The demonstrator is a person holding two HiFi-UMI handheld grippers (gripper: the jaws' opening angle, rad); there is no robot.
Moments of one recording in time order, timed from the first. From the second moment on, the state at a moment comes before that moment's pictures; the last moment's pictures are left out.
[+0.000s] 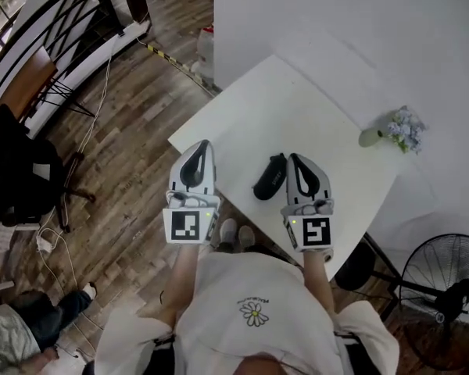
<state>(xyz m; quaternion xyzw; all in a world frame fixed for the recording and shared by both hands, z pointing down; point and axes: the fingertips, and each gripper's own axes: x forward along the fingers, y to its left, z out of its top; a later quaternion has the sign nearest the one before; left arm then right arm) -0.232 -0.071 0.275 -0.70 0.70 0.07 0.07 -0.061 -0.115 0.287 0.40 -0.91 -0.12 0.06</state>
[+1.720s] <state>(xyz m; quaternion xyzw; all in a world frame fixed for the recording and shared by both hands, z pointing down) -0.095 -0.101 0.573 -0.88 0.34 -0.27 -0.17 0.020 -0.179 0.555 0.27 -0.88 0.01 0.38</state>
